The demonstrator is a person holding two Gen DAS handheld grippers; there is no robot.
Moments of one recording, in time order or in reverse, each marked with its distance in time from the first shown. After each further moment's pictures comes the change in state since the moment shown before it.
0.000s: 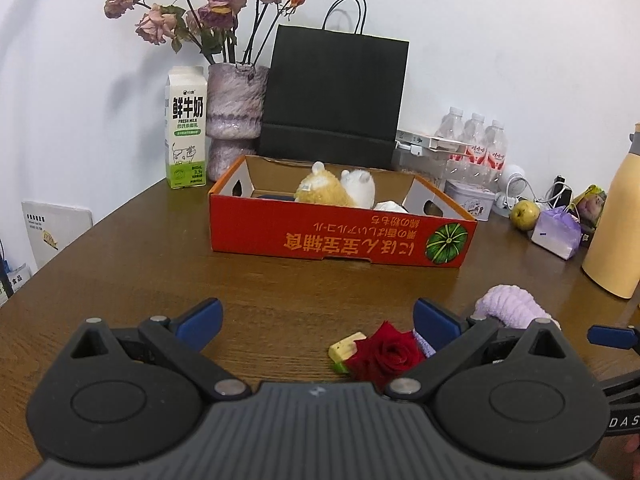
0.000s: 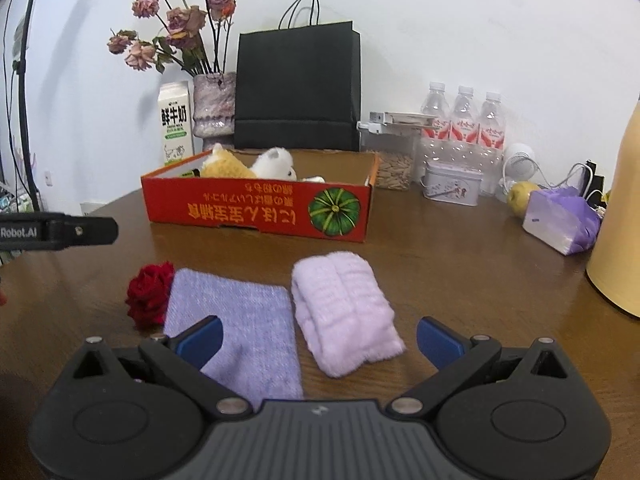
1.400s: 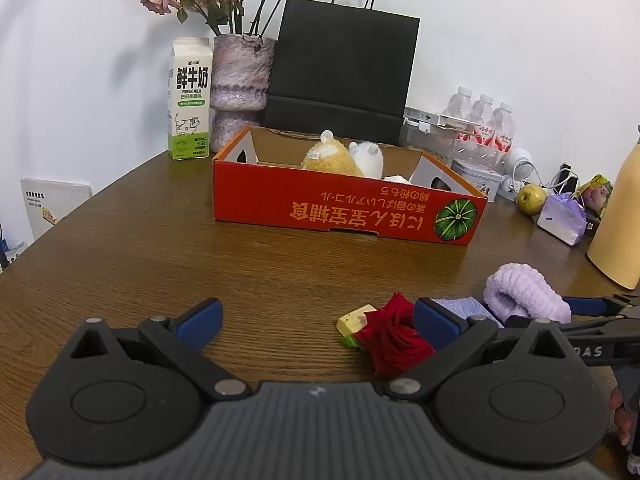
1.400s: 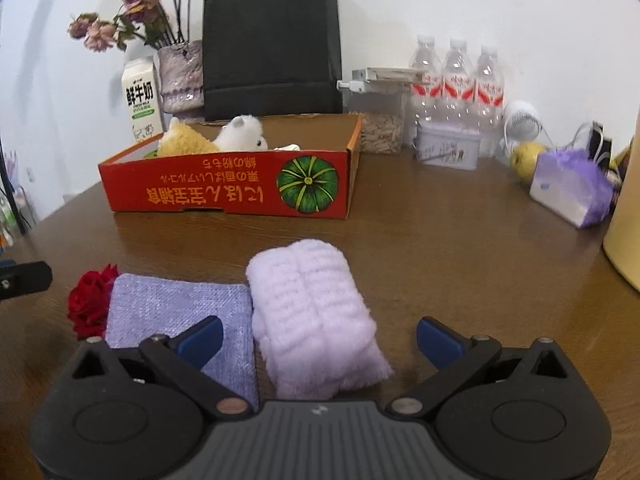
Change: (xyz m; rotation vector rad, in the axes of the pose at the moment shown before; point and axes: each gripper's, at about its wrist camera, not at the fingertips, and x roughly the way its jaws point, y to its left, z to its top) left arm 0.011 0.006 -0.010 -0.025 0.062 0.001; right arm 0.057 -0.013 0.017 0.028 0.096 -0.002
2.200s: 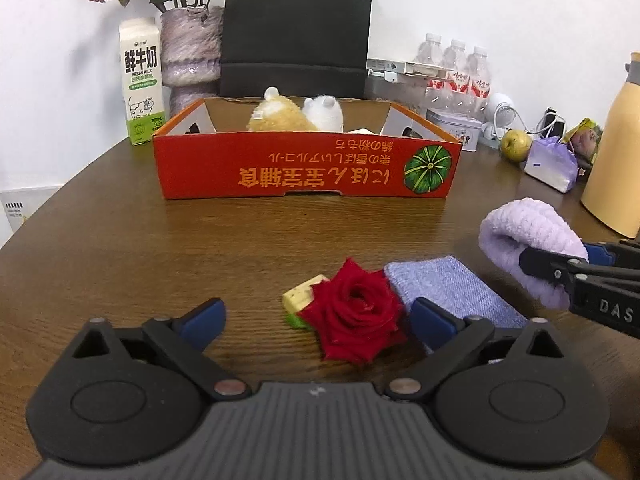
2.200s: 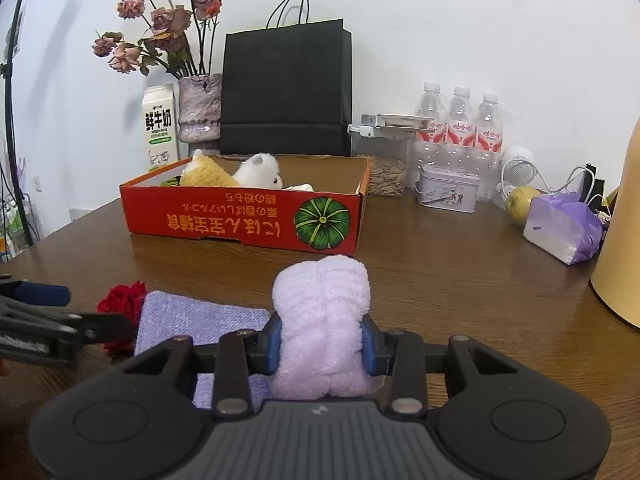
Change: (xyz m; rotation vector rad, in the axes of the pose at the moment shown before) left arm 0.033 -0.040 -0.007 0.109 0.103 -0.022; right arm -0.030 0.008 -0.005 -0.018 -0.126 -0.010
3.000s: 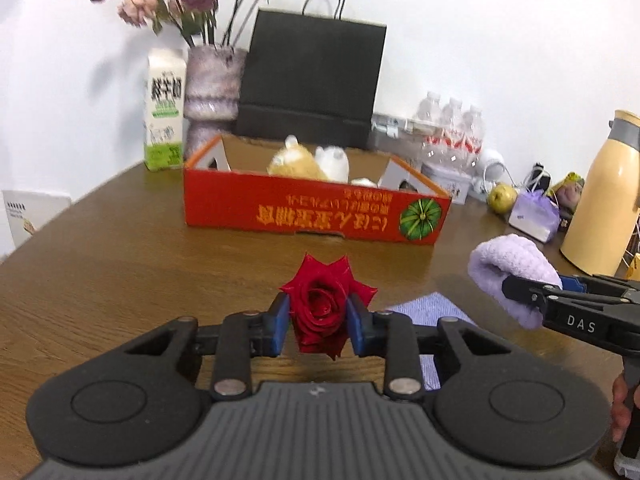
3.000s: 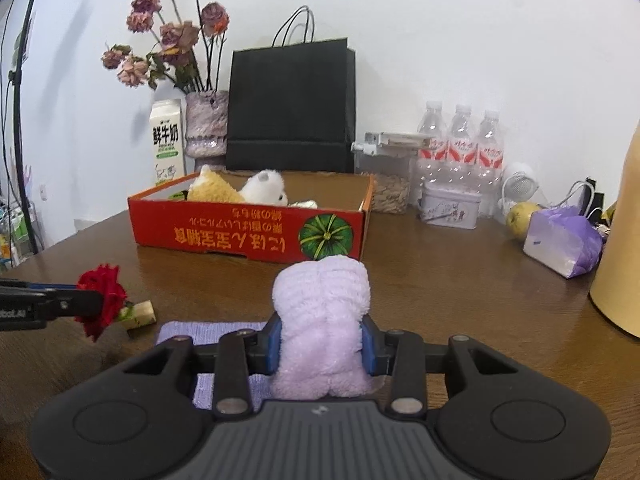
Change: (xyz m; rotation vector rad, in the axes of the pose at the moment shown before) left arm -0.048 0.024 -0.009 -0.075 -0.151 -0.037; right arm -0.013 0.002 -0.002 0.008 -0.067 -0.001
